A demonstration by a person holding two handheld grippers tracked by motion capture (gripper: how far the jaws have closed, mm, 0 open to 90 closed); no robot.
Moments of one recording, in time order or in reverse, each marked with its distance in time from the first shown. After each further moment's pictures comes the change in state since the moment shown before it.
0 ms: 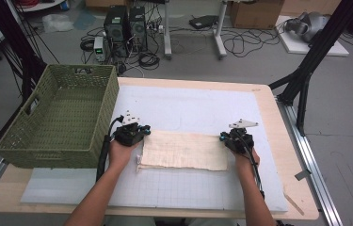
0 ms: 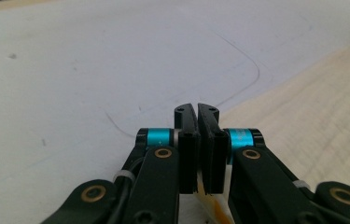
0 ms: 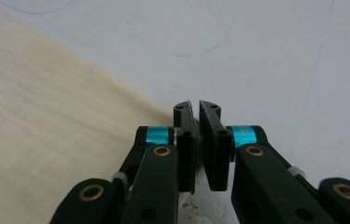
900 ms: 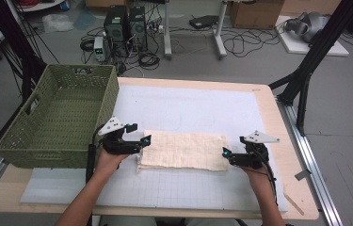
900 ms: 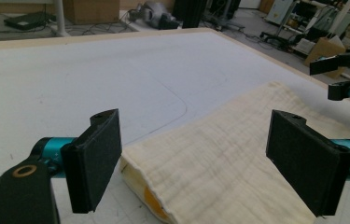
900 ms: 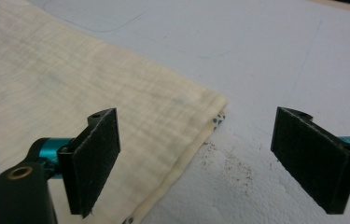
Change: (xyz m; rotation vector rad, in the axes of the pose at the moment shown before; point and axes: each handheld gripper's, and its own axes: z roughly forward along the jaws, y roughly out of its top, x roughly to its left) left arm -0.009 -0.008 -0.056 -0.229 -0.181 -0.065; right arm 0.005 -0.028 -0.063 -0.138 0.078 -0.012
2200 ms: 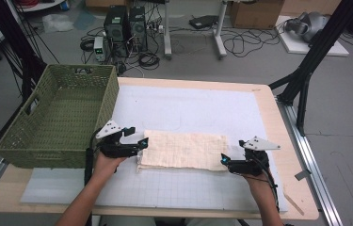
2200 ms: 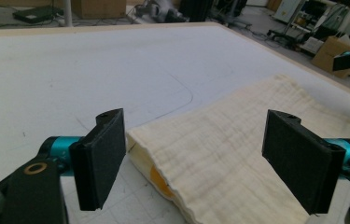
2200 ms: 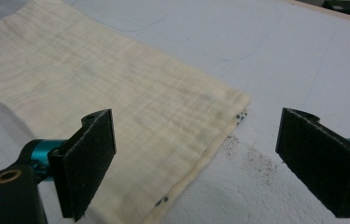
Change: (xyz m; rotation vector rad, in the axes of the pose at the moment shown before) left arm 0.001 -0.006 -0.005 0.033 0.042 -0.012; right arm 0.015 -0.004 -0.013 -0.022 0.031 -0.025
